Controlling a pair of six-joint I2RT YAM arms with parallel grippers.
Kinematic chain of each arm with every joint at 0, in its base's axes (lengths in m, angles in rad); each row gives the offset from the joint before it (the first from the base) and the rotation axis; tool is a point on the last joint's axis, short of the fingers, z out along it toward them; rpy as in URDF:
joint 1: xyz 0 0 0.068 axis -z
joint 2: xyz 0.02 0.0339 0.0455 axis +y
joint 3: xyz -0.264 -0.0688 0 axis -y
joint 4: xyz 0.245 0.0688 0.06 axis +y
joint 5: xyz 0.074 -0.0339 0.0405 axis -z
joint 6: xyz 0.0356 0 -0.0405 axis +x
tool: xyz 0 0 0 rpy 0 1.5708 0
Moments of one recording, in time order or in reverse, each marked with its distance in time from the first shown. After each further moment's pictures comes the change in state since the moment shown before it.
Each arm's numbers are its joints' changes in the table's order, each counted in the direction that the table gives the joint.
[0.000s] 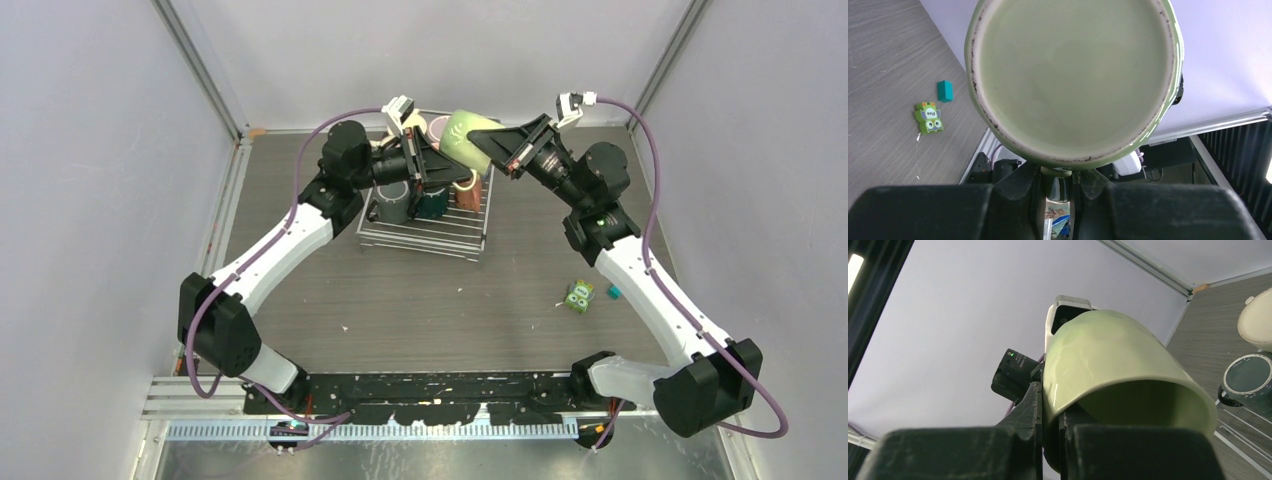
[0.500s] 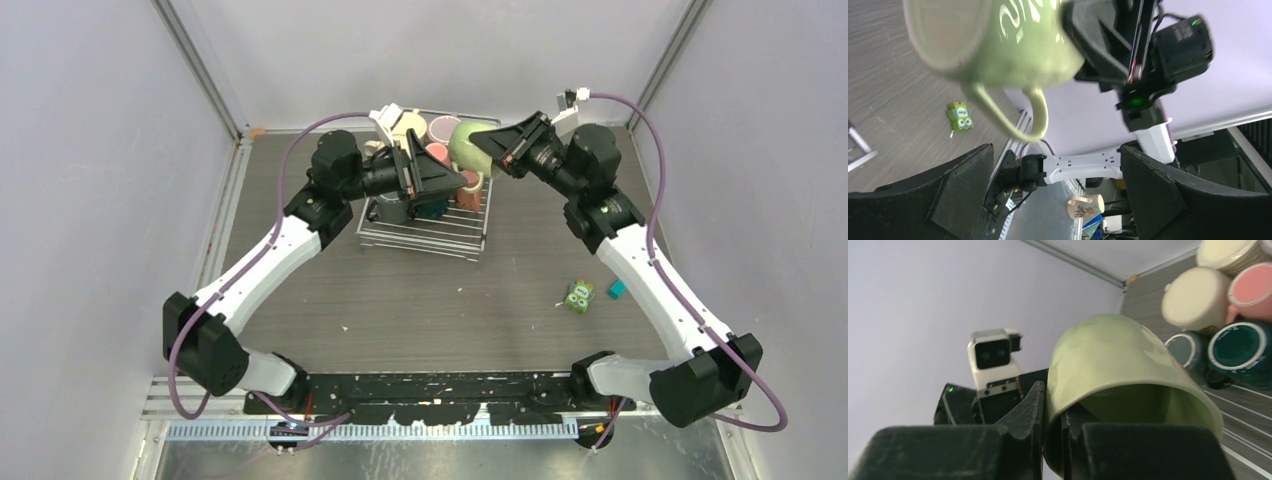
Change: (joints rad) left arm 0.000 -0.079 -0.069 0.042 -0.034 0.126; right arm 0.000 0.030 0.075 0.260 0.089 -0.084
